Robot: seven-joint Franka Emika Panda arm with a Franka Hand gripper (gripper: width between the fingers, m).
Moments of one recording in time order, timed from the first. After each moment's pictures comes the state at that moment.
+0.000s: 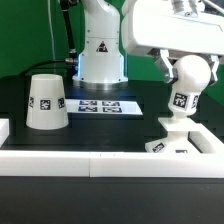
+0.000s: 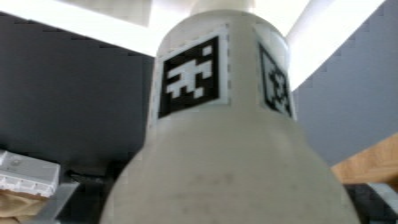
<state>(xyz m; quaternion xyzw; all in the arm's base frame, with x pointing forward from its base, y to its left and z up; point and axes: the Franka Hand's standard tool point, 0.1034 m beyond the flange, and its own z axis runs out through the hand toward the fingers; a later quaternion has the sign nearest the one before) 0.607 0.093 0.124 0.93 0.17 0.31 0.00</state>
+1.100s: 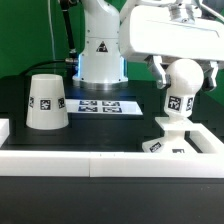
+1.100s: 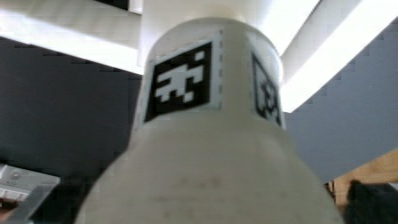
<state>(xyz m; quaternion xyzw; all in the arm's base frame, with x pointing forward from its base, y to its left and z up) 0.605 0.093 0.118 0.94 0.17 0.31 0.00</state>
